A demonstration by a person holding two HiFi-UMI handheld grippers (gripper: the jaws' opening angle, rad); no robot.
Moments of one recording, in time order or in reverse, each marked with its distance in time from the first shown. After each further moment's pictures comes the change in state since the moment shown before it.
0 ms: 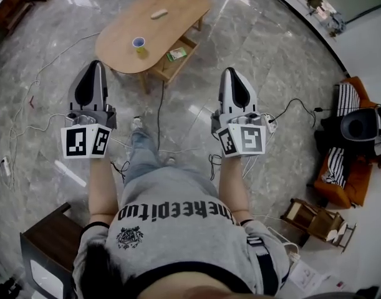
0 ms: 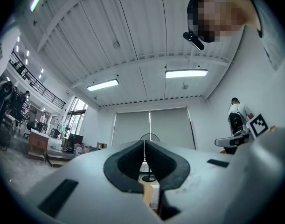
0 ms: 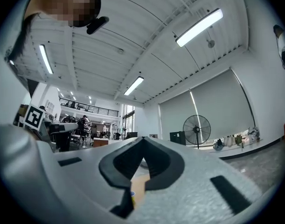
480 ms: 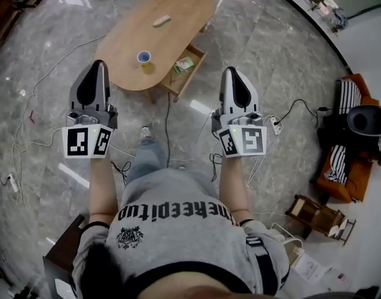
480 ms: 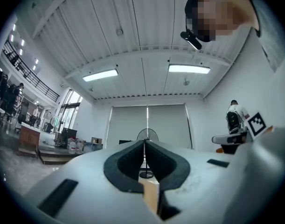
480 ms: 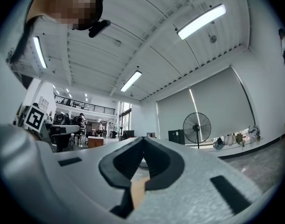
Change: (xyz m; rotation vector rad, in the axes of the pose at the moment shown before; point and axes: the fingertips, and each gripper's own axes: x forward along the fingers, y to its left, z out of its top) left arm 0.126 0.099 -0.049 -0.021 0.050 -0.082; right arm 0.148 0.008 -0.032 -0.004 0.016 -0.047
